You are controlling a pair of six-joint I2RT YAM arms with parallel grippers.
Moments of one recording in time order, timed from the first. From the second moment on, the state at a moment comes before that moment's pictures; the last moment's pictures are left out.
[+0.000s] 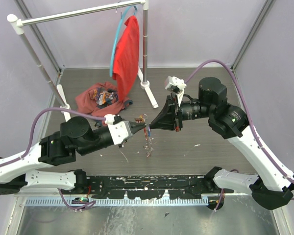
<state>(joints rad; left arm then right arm) -1.38 0.93 1.27 -0.36 -0.18 0.35 0.69 1.08 1.44 -0.57 -0.91 0.14</state>
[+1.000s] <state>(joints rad) -1.38 0.90 1.24 -0.31 -0.17 0.34 0.69 1.07 1.38 -0.48 -0.90 0.26</state>
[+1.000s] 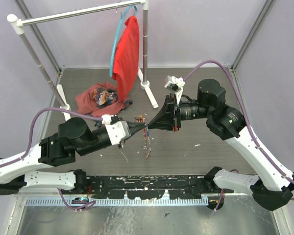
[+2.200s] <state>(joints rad) -1.37 0.84 1.17 -0.08 -0.11 0.07 0.69 0.81 1.37 -0.33 -0.75 0.08</state>
